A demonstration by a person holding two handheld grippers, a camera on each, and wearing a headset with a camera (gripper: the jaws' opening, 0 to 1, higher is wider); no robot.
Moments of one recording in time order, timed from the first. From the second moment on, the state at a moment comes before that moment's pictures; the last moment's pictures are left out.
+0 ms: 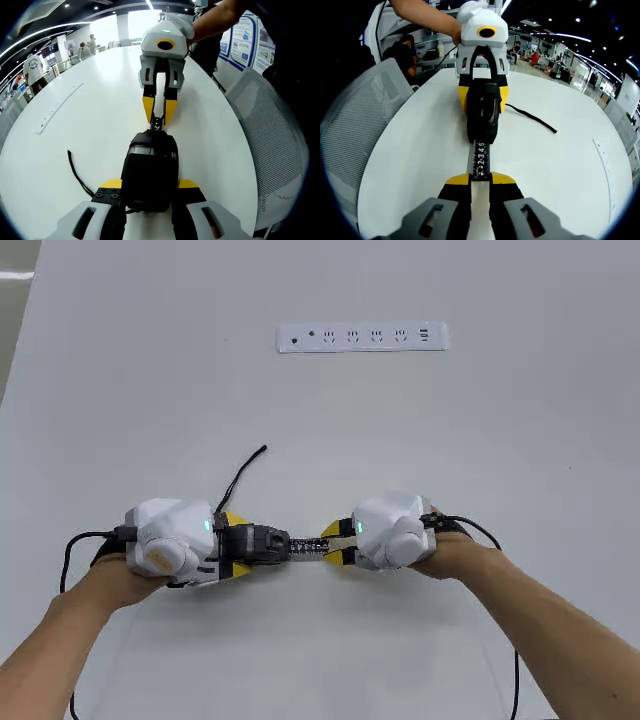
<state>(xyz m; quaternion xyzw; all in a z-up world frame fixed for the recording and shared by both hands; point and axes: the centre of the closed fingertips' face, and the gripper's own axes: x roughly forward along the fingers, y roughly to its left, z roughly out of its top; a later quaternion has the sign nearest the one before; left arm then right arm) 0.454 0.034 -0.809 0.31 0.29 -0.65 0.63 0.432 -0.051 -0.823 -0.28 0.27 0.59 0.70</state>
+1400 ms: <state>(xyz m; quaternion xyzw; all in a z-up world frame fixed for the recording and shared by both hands) 0.454 0.033 -0.810 0.31 0.29 -0.64 0.64 0.428 -0.076 -0.823 -0.29 0.27 0.59 0.71</state>
